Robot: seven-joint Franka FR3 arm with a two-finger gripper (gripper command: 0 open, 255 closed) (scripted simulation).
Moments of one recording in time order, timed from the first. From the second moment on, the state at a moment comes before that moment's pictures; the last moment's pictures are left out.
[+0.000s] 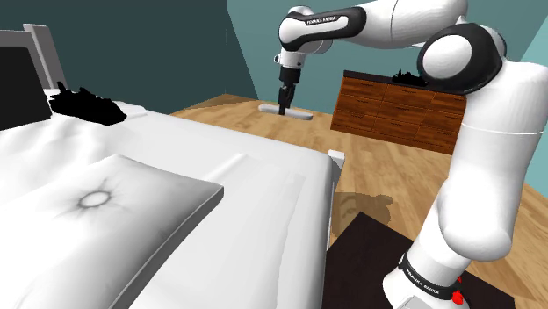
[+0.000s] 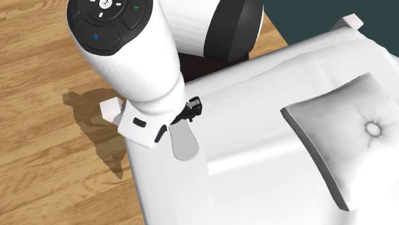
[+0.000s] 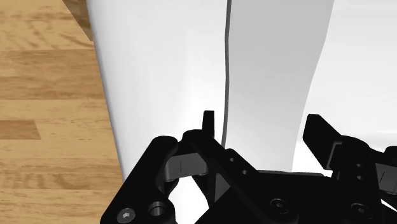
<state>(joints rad) 0.12 0.20 -0.28 -1.57 0.08 1.75 -0.59</state>
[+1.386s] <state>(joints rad) 0.37 -0.15 -0.04 -1.99 0.02 1.84 -0.08</state>
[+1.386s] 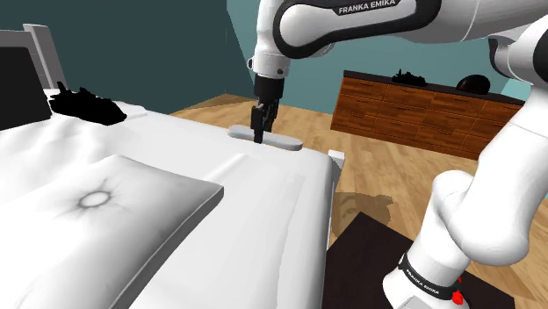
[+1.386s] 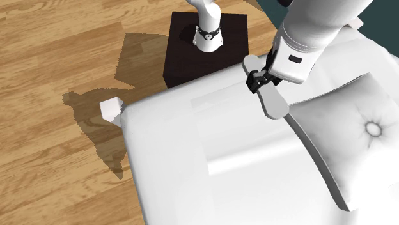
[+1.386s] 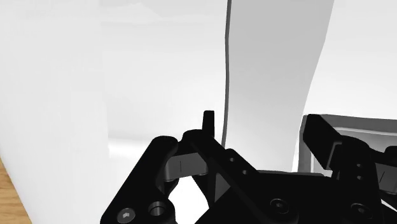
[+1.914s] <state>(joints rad) 0.45 -0.16 0.07 -2.00 0.03 1.85 0.10</state>
